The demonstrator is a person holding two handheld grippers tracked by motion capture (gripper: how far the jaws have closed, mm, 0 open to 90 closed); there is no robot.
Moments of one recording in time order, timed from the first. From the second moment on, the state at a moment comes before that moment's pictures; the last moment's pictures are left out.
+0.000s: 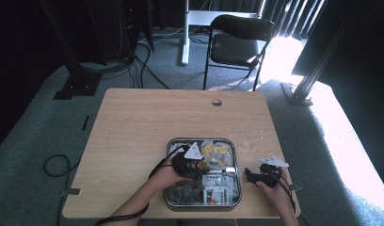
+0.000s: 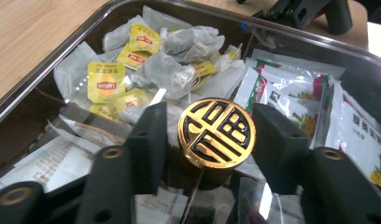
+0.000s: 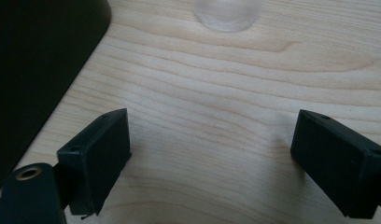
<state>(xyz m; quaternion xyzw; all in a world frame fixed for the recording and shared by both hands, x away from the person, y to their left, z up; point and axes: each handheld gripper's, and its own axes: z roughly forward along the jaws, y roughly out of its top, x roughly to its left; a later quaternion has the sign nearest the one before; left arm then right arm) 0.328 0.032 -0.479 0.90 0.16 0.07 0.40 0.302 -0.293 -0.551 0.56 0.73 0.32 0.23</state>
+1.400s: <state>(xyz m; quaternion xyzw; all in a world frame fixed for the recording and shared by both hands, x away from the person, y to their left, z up) 0.327 0.056 -0.452 0.89 0.18 0.10 0.40 0.302 -0.292 -0.551 0.56 0.73 0.32 0.23</state>
